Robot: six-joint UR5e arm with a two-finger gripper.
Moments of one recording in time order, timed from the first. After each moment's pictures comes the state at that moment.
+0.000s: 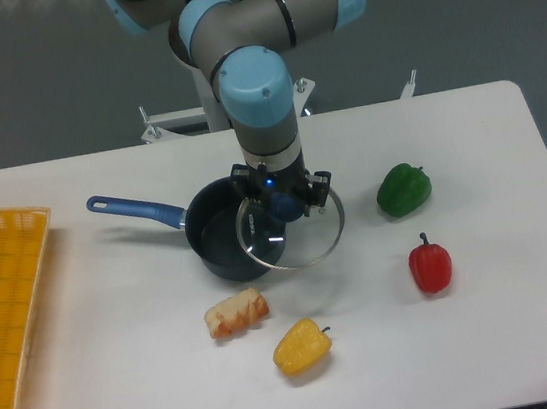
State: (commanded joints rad) arm 2.44 -1.77 -1.72 -1.19 1.63 0.70
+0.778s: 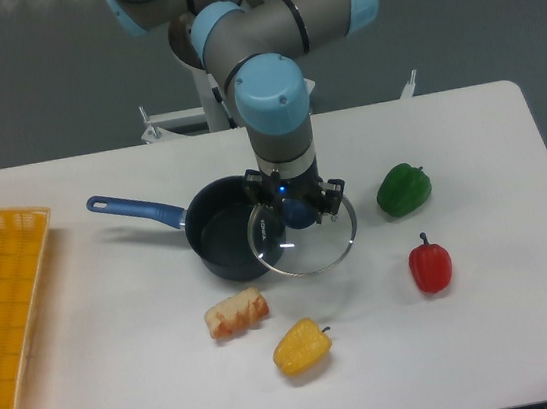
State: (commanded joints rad) arm 2.46 -1.79 -1.71 -1.18 1.62 0.73
